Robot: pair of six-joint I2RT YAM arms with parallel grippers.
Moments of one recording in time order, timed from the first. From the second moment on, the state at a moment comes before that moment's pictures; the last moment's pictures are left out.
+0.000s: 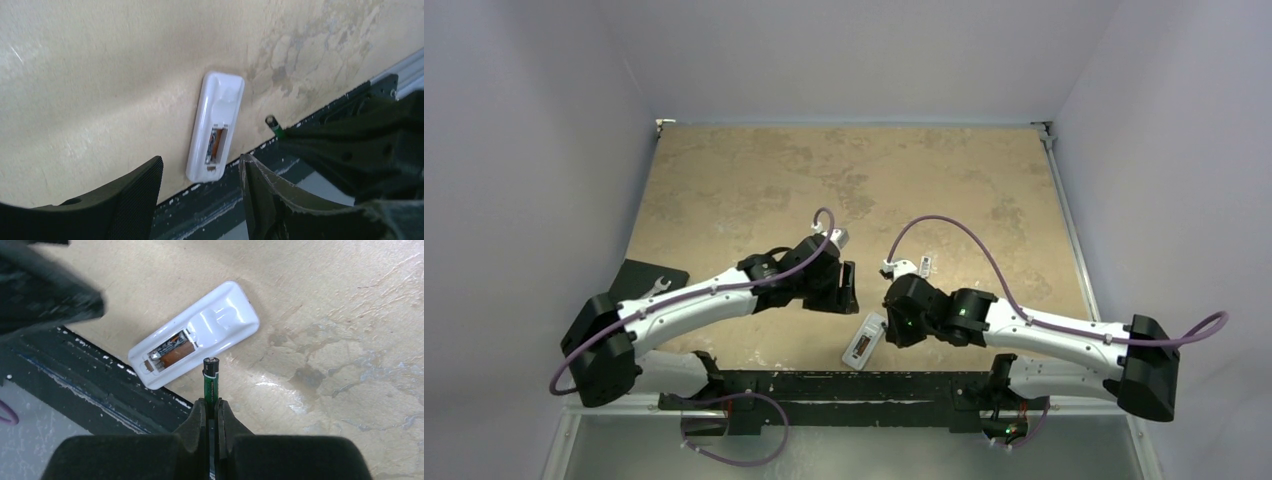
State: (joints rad) left arm -0.95 1.32 0.91 -0.50 0.01 -0.77; right arm 1.12 1.07 0.70 -0.61 0.13 0.70
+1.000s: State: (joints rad) left arm -1.34 1.44 0.82 -0.27 0.06 -0.90; right arm 1.04 1.09 0.71 -0.66 0.31 0.76
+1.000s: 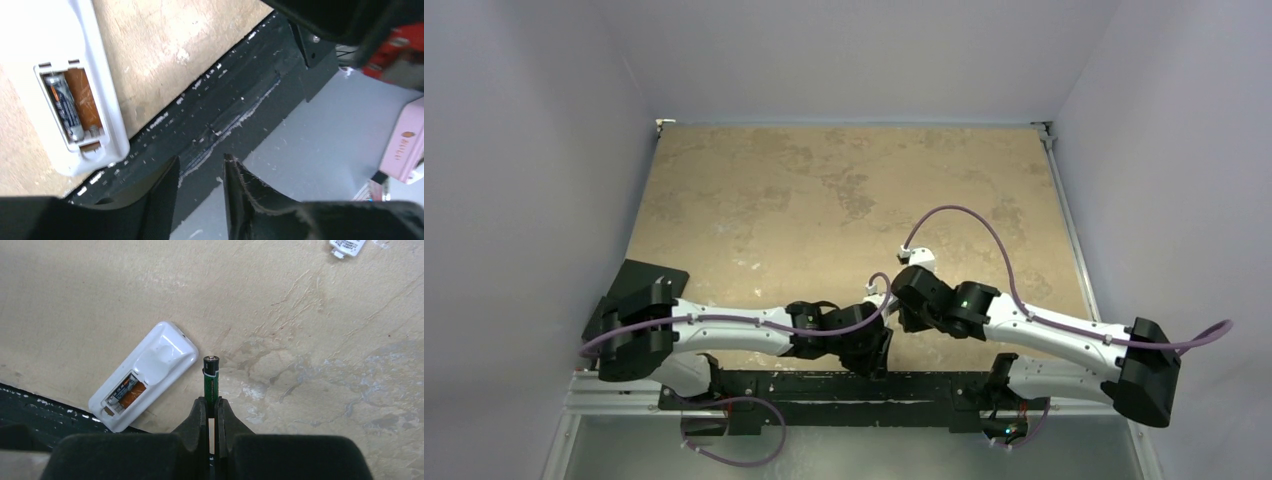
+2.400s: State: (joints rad) left arm -1.33 1.64 0.86 -0.27 -0.17 -0.86; right arm 1.03 1.09 0.71 -0.67 0.32 0.77
